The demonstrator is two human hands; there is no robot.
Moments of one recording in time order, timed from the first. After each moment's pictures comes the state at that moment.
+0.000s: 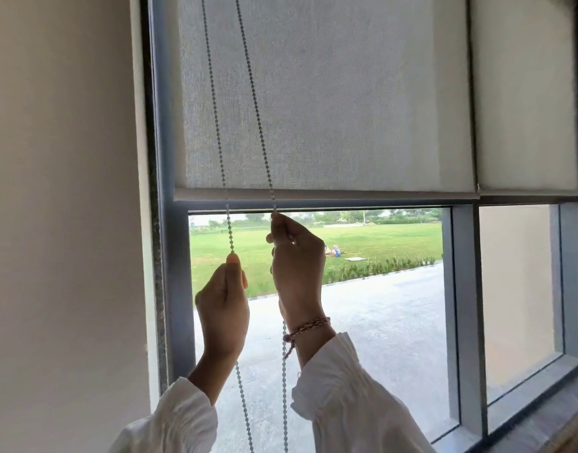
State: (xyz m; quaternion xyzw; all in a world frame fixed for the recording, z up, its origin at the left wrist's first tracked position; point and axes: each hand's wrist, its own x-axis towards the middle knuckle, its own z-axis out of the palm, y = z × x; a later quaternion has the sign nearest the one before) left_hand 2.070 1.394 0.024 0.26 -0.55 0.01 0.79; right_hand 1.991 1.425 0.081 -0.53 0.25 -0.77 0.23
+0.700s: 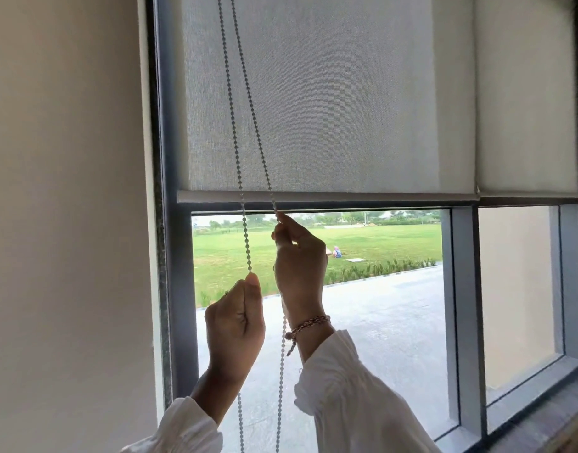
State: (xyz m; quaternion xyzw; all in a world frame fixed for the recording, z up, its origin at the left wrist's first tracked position) left_hand 2.064 1.430 0.011 0.25 -0.62 0.20 0.72; right_hand 1.985 1.436 0.081 -0.54 0.29 -0.76 0.23
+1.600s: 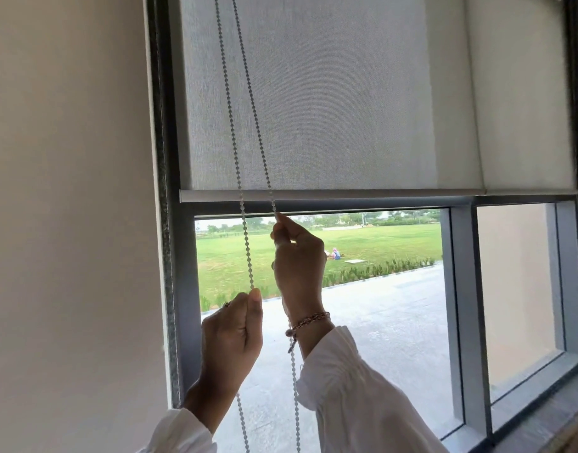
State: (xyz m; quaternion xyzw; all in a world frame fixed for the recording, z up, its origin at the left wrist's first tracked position) left_hand 2.089 1.429 0.001 0.27 -0.64 0.30 0.66; right_hand 2.000 1.433 0.083 -0.53 0.29 -0.77 0.22
